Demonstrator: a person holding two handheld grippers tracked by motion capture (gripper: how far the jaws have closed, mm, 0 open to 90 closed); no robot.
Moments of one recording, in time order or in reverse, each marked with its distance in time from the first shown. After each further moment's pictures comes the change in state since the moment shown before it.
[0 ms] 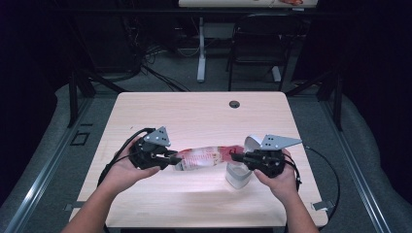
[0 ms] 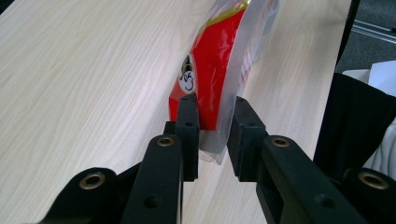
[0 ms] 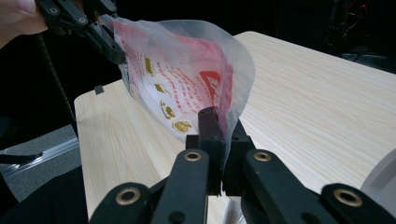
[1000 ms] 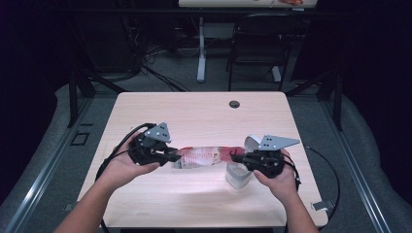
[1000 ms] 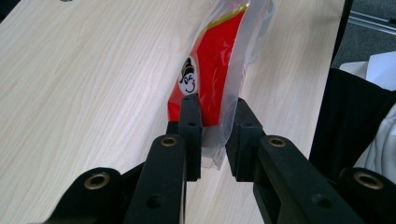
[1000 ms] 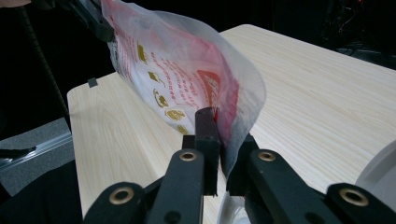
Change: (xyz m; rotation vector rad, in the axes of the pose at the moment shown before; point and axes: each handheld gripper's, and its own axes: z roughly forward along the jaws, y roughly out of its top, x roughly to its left) left arm 0.002 0.012 -0.010 0.030 -0.009 0.034; right arm 0.000 -0.001 0.002 0.028 -0.017 -0.007
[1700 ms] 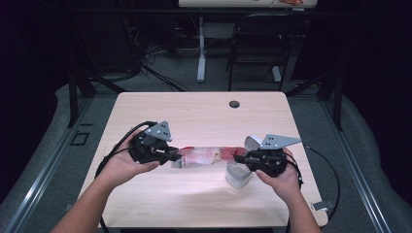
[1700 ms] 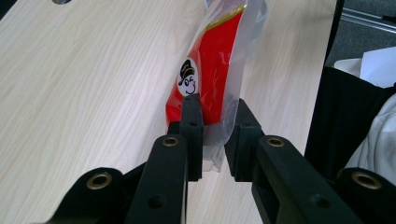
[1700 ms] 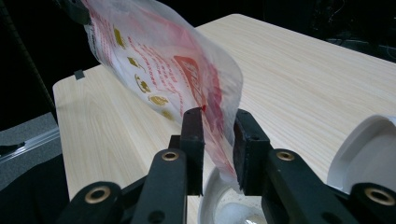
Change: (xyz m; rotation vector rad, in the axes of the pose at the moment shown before) left arm 0.001 0.006 -0.003 0.010 -0.015 0.016; right arm -0.007 -0.003 -0.003 0.035 -0.040 0.008
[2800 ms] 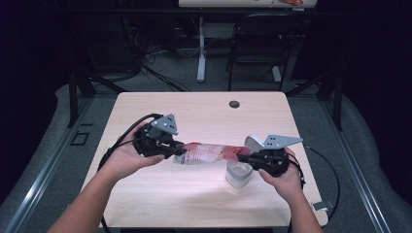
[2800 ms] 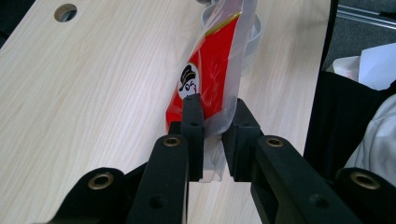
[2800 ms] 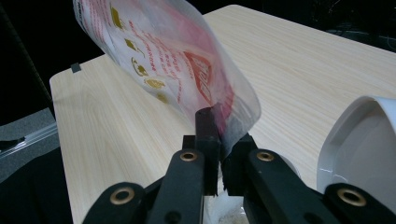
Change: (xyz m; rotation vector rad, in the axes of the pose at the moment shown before) left arm 0.000 0.027 -0.007 0.007 -0.007 0.034; right arm -0.006 -0.004 -0.003 0.029 -0.002 0.008
